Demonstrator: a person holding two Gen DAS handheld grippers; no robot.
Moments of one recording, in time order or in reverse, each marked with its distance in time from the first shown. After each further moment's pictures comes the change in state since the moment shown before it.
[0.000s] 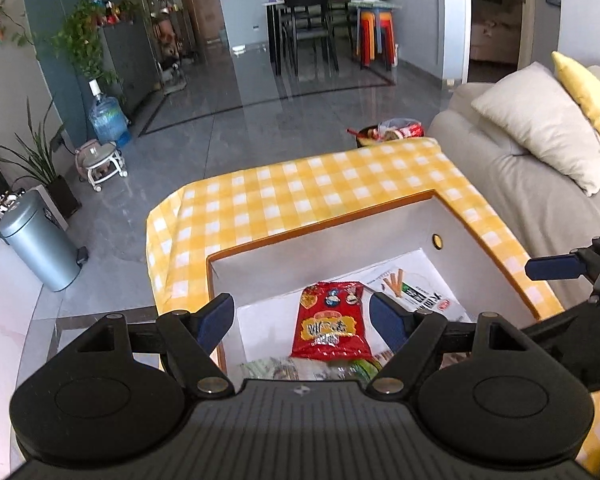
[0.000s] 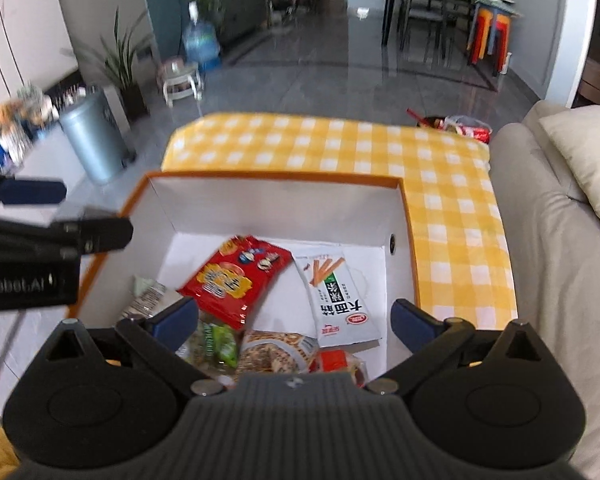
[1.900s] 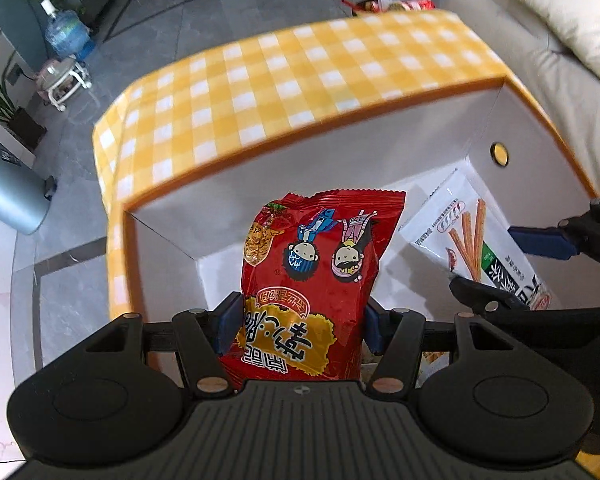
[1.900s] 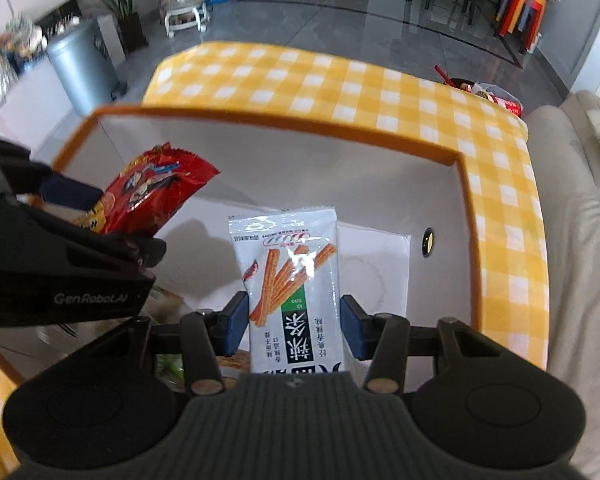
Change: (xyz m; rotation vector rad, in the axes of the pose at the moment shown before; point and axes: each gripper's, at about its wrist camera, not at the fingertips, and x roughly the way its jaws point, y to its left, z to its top) left arm 0.159 -0.003 0.009 0.057 0.408 -0.026; right arm 0.118 0.005 0.021 -0.138 0.208 -0.040
